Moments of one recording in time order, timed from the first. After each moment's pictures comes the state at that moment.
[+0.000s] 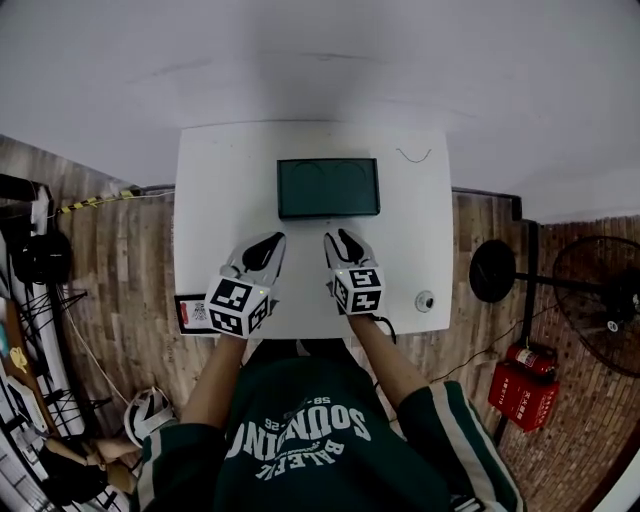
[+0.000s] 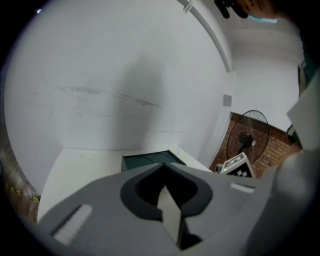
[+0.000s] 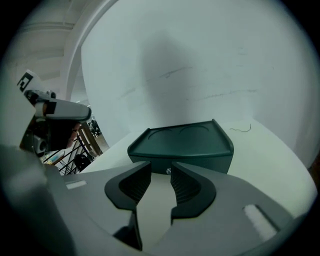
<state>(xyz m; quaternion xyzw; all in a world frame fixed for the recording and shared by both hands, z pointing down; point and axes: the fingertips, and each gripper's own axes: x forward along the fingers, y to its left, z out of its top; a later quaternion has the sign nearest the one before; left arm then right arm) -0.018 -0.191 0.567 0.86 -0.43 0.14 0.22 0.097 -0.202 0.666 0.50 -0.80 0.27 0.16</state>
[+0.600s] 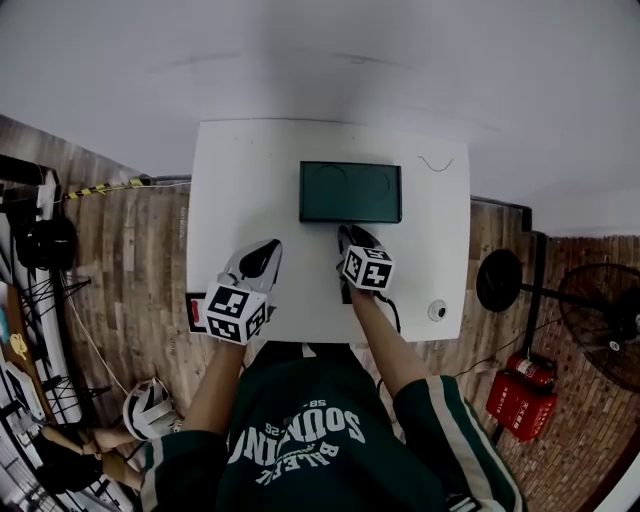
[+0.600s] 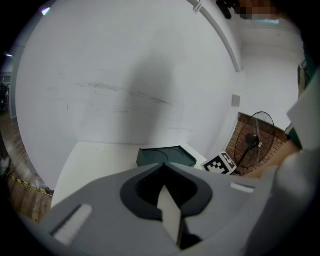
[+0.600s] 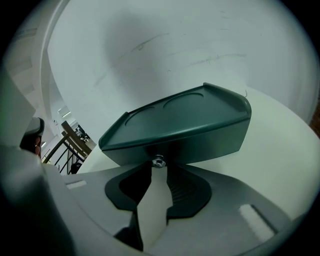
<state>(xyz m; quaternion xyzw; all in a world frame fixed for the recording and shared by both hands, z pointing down) -0.071 -0.183 0.582 0.84 -0.46 0.15 0.25 0.093 -0.231 0.732 0.53 -0.73 0.39 0.19</state>
